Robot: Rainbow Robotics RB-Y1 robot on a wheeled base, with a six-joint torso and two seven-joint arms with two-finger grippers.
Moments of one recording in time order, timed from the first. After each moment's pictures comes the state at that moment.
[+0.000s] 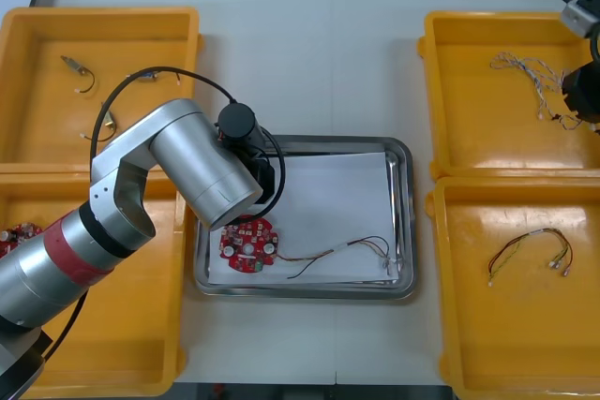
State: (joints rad) right arm -0.63 -0.72 -0.19 -1.81 -0.67 1.92 1.87; left arm -0.61 0.46 -0.66 -1.80 0.30 1.53 -0.64
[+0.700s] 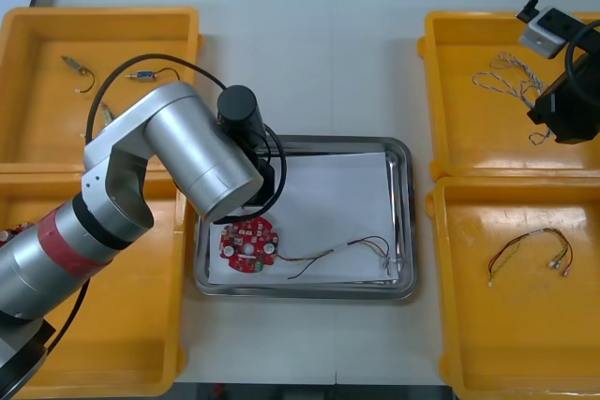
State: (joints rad) right arm -0.56 -0.68 -0.19 -1.98 -0.83 1.92 1.96; left arm -0.64 0.46 -0.63 -1.87 0.38 1.67 -0.64
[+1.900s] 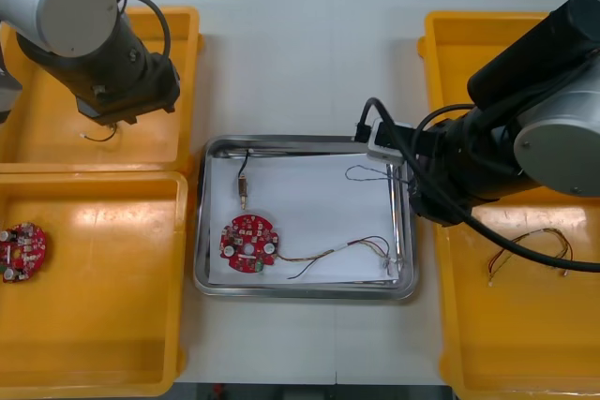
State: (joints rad) right arm -0.54 -0.64 0.32 -2.21 -0.79 1.81 1.97; left arm -0.79 0.65 -0.22 -1.78 0.67 1.87 -0.64
